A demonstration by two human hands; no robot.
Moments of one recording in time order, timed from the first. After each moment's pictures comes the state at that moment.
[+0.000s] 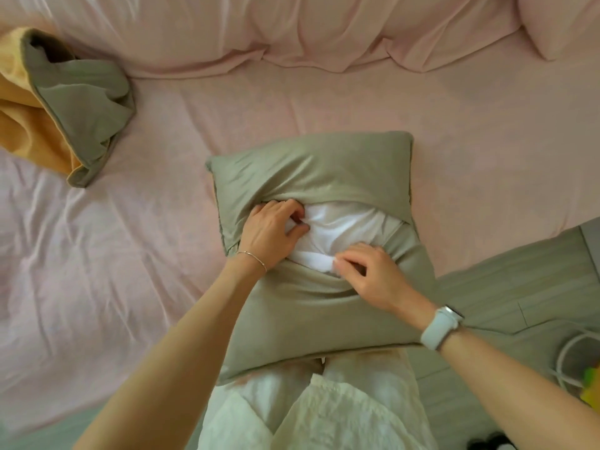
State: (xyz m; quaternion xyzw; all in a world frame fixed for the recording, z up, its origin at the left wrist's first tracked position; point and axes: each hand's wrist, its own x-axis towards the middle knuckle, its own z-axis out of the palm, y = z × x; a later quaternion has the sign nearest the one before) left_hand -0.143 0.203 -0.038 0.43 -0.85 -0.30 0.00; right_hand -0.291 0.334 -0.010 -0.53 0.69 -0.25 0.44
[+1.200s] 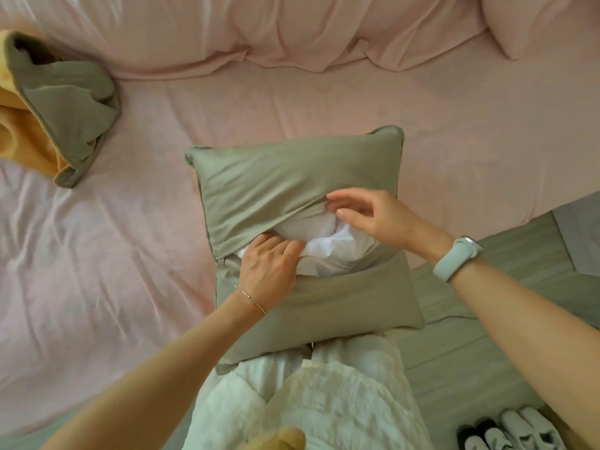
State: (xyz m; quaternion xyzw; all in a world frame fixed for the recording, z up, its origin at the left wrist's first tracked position) left_hand -0.136 0.266 -0.014 0.31 -0.93 -0.11 0.17; right_hand -0.348 0.293 0.030 -0.46 0.66 -0.24 0.55
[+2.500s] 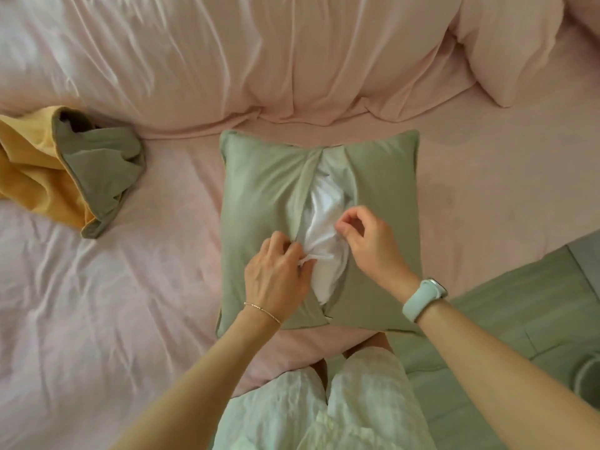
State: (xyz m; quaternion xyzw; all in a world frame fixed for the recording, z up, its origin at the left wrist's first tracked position) left_hand -0.150 0.223 0.004 0.44 -0.88 -0.15 0.10; right_hand -0.314 0.262 0.017 -0.42 0.76 -0.36 0.33
